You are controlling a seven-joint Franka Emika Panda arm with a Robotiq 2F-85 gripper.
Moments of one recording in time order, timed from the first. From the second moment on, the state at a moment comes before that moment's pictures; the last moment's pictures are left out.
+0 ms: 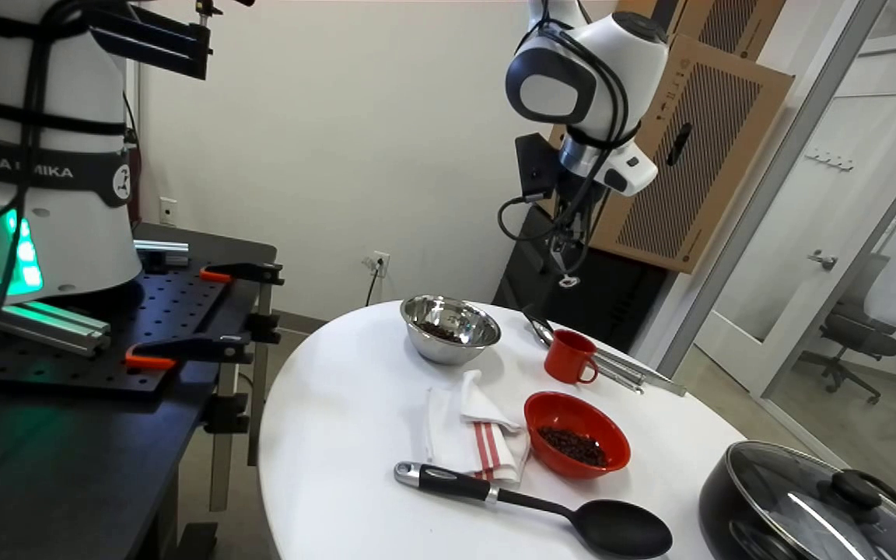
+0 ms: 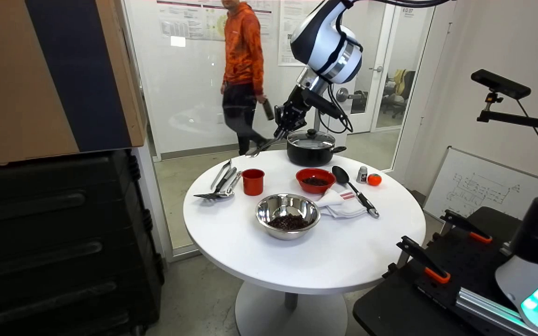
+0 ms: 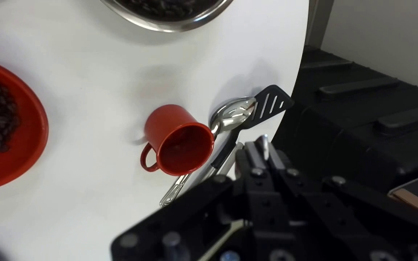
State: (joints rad) arm -0.28 0.41 0.40 -2.07 0.62 2.70 -0.32
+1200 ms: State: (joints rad) arm -0.28 0.23 0.38 -2.29 0.84 2.88 -0.44
